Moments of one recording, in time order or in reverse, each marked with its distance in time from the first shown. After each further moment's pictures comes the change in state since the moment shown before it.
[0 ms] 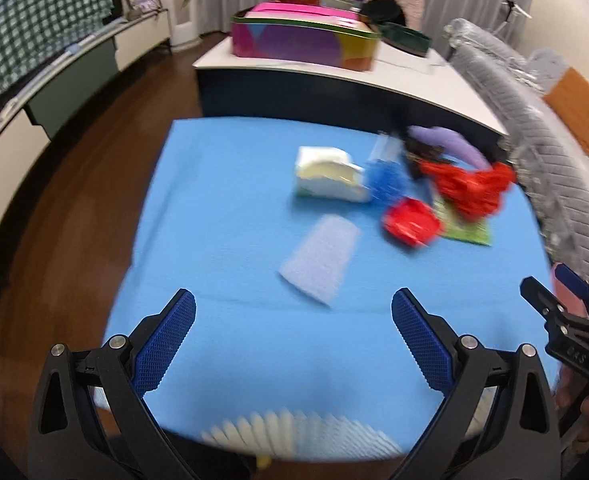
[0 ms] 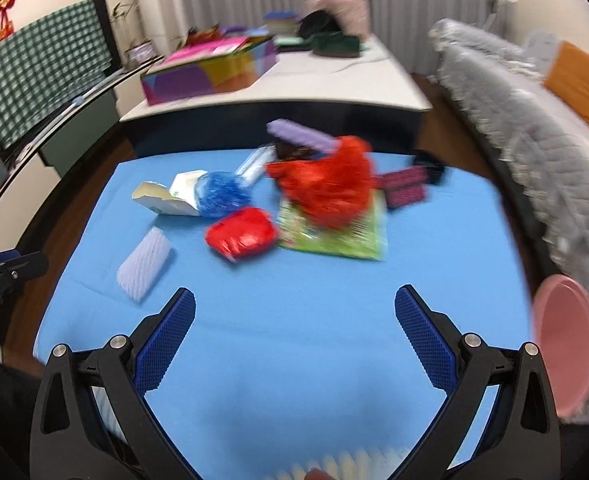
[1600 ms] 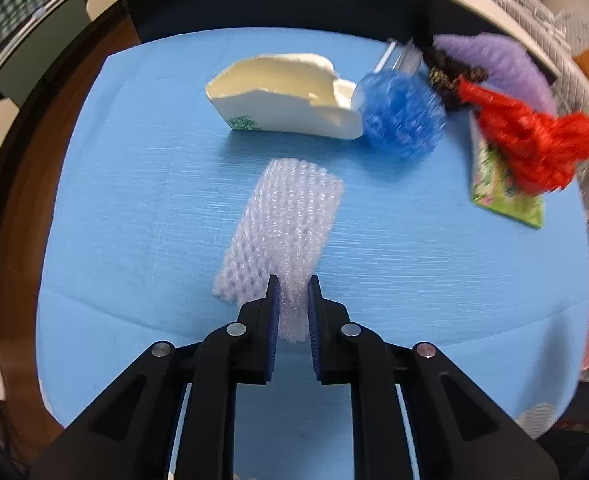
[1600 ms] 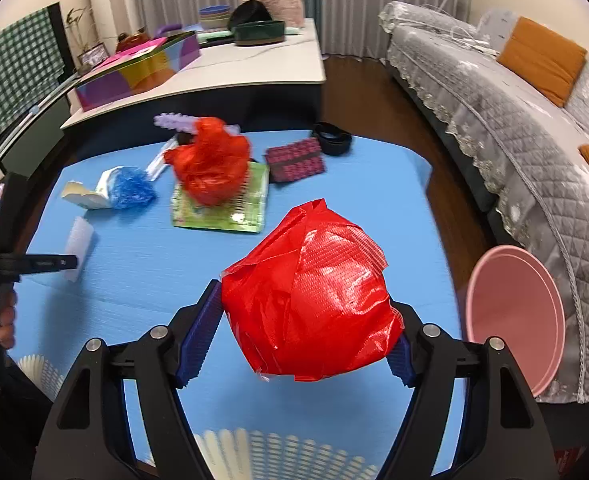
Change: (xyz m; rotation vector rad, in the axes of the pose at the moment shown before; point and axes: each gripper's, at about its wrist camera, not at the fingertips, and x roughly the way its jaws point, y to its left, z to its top) left arm 0.117 -0.060 0.003 -0.017 0.265 -0.027; right arm -0.034 -0.107 -0.027 0.088 0.023 -0.155
